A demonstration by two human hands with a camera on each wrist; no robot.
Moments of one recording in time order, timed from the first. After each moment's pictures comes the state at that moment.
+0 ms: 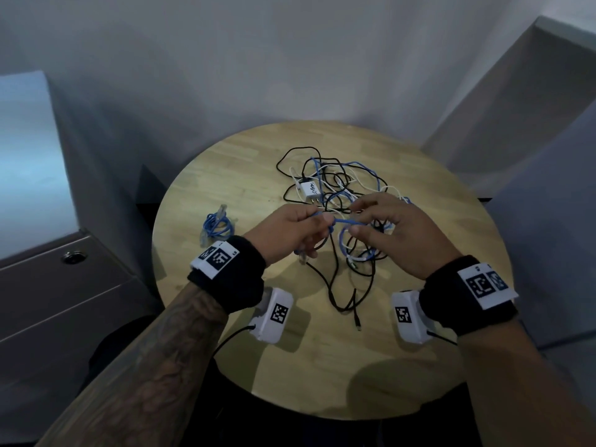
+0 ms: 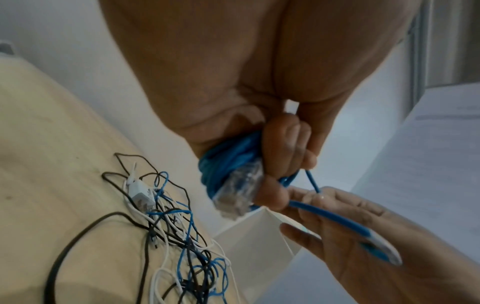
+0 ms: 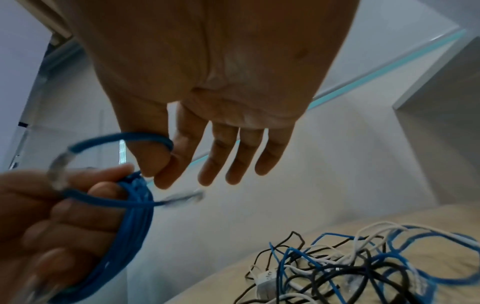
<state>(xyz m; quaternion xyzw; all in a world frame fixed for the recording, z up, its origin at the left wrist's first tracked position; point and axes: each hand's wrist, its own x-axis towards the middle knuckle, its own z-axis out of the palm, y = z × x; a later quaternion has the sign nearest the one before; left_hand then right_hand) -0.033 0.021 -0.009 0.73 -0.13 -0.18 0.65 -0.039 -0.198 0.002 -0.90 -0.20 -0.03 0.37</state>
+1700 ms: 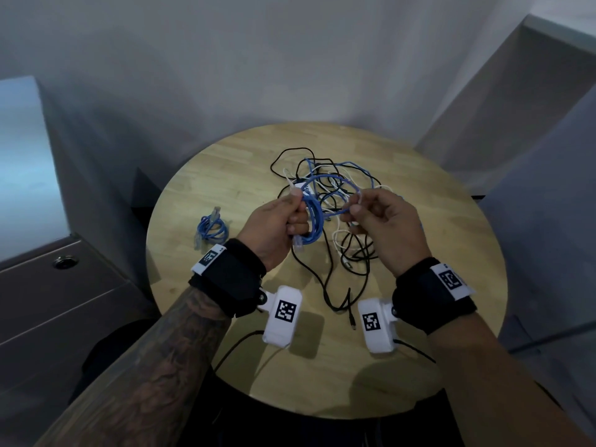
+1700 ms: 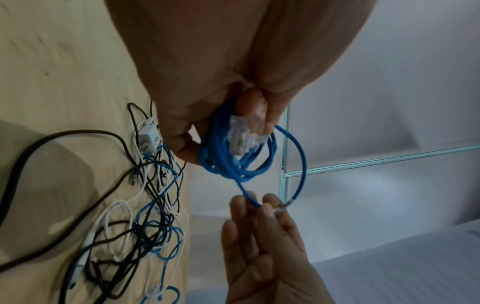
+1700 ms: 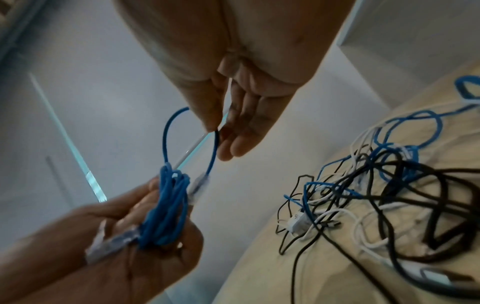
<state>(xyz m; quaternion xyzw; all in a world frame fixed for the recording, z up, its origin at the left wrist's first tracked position) -0.024 0.011 -0.016 0.46 0.04 -0.14 0.88 -0.036 -0.176 -0.016 -0.77 -0.04 -0.07 0.64</state>
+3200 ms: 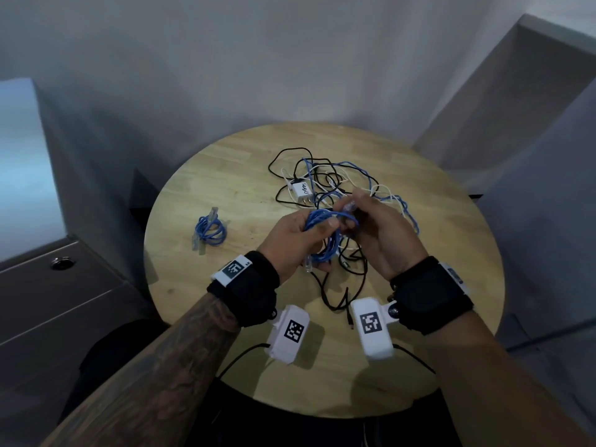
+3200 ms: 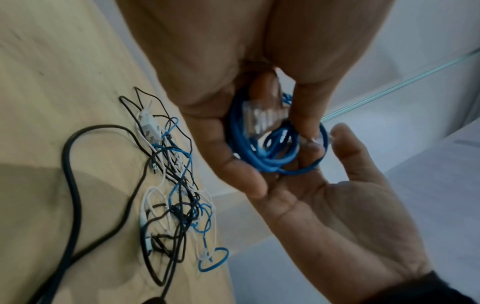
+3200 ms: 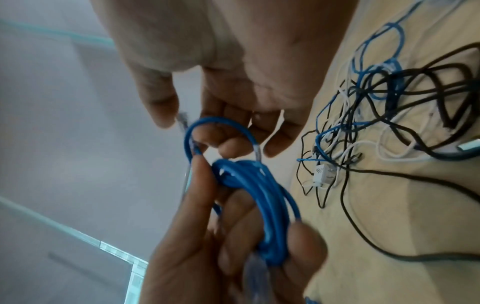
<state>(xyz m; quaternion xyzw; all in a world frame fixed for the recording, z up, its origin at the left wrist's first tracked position) -0.039 -0.009 -0.032 0.65 -0.08 -0.17 0.74 -0.034 -0.171 -0.012 -0.64 -0.03 0.06 0.77</state>
